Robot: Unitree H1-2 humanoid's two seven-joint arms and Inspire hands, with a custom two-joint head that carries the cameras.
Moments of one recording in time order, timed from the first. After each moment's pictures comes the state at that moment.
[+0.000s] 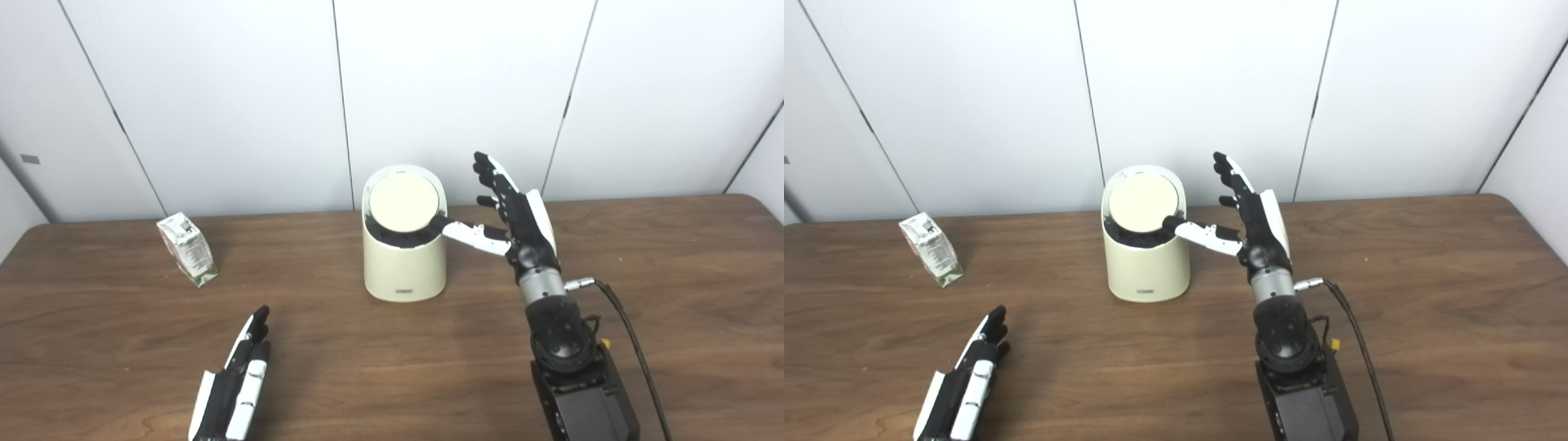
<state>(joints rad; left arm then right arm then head) 0.18 0.04 0.00 -0.21 0.01 -0.08 -0.06 -0.44 -0.02 0.08 -0.01 -0.34 0.23 -0.10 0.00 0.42</state>
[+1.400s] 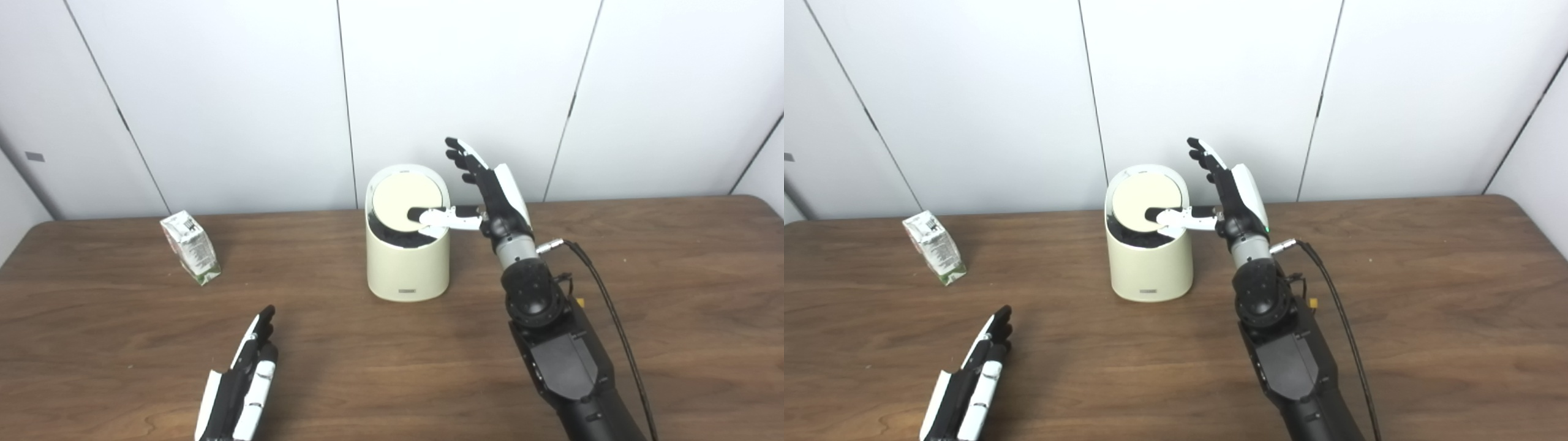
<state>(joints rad) 0.19 0.04 -0.01 -0.21 0.04 -0.10 -0.04 -0.60 -0.03 0.11 0.25 -0.37 0.16 -0.14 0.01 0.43</state>
